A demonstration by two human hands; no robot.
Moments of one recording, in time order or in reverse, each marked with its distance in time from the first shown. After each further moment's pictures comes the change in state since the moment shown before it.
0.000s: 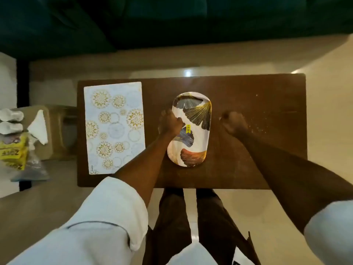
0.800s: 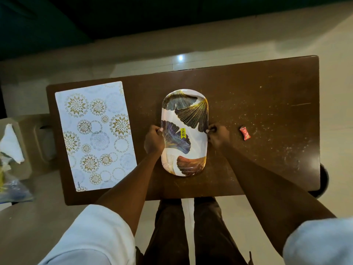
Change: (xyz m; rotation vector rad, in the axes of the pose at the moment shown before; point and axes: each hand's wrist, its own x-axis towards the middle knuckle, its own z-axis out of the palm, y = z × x) left_hand 0.043 -0.064 0.060 -0.211 0.067 -0.188; right_hand 0.043 0.020 0.105 0.544 -0.044 0.341
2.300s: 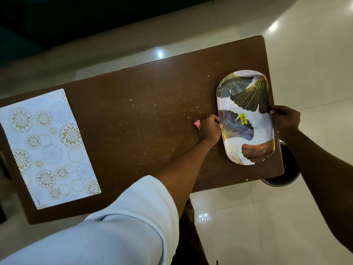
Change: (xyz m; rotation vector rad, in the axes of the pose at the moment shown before) left_hand -0.137 0.203 0.265 -0.156 -0.493 0.172; right_hand 0.088 0.202 -0.315 0.236 0.444 0.081
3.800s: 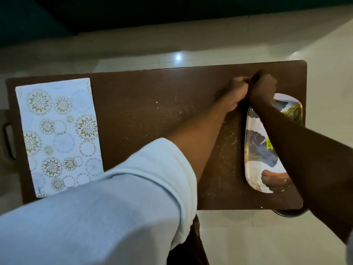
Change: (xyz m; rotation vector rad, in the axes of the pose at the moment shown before) left_hand 0.103 0.110 -0.097 -0.406 -0.213 -0.012; right_hand -0.017 -0.209 0.176 -0.506 0.071 -0.423
